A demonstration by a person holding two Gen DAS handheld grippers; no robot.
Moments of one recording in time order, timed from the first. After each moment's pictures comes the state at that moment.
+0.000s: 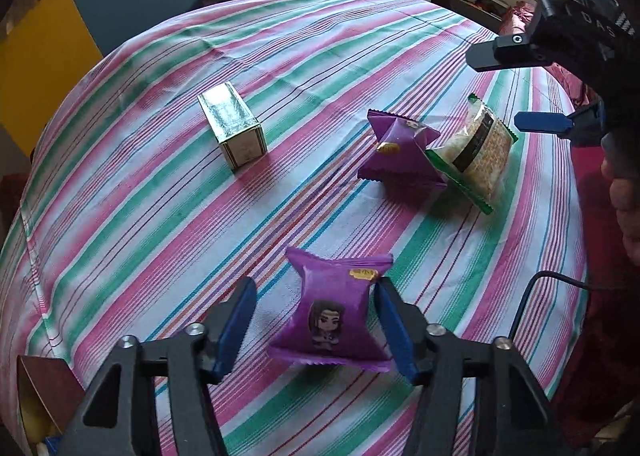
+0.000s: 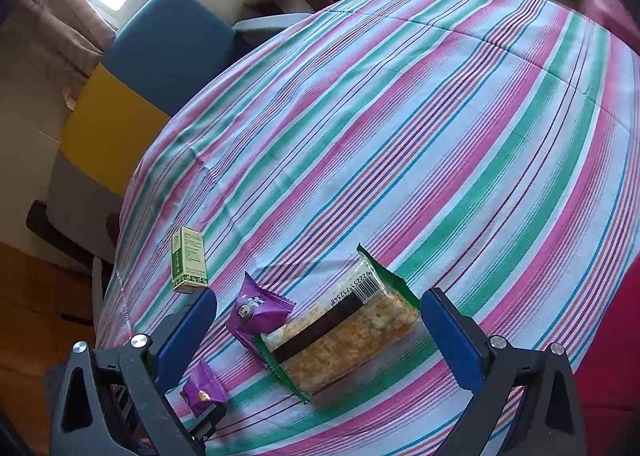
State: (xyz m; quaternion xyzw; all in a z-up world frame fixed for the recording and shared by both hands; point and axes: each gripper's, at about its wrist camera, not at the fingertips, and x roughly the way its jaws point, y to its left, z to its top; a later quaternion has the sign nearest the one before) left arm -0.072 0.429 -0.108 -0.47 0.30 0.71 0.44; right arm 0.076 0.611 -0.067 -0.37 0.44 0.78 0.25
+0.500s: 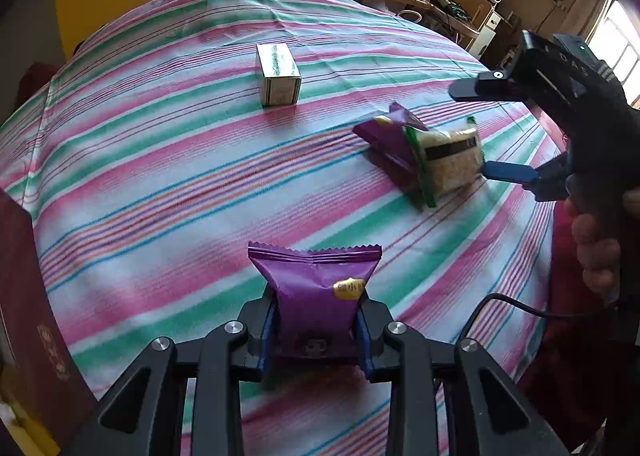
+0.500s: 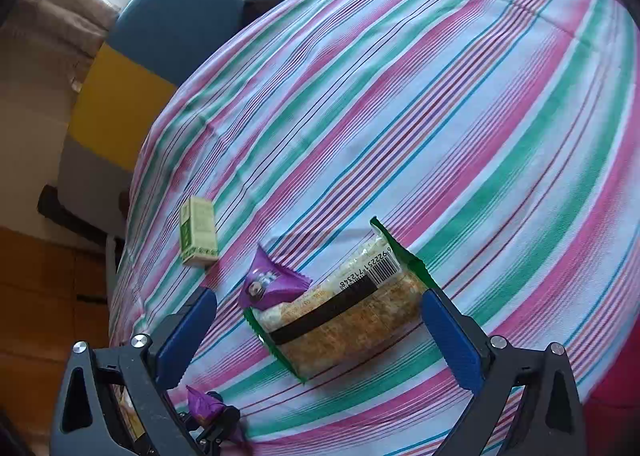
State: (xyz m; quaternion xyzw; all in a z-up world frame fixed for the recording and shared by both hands) left arm -0.043 0.369 -0.109 -0.52 0.15 0.75 0.39; right arm 0.057 0.602 -0.087 -0.41 0.47 0.76 0.18
